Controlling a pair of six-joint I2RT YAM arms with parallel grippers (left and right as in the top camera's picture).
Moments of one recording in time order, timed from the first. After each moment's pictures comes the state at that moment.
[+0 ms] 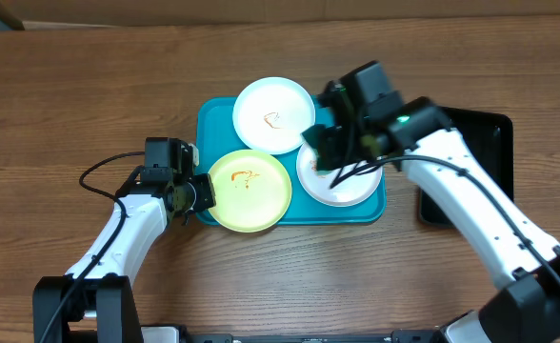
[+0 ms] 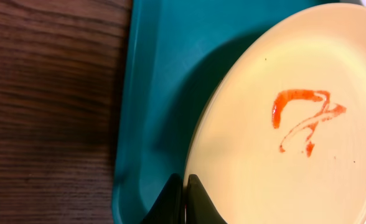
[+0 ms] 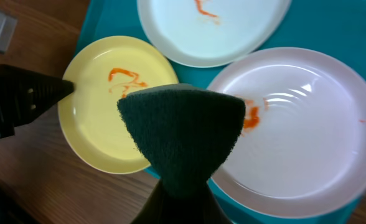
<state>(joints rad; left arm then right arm) -0.02 1.51 0.77 -0.47 0.18 -0.25 0.49 1.68 1.49 -0.94 -0.28 0.18</state>
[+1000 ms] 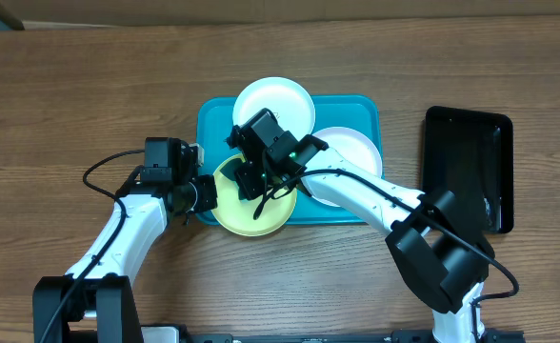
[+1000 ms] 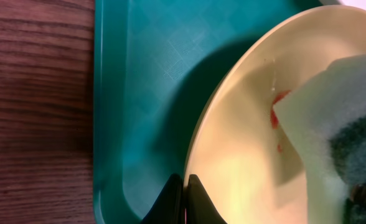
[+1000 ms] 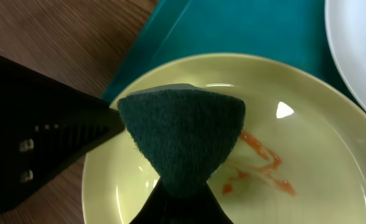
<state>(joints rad) -0.02 1.51 0.77 -0.47 0.24 -0.18 0.78 2.04 1.49 -0.51 -0.30 0.25</state>
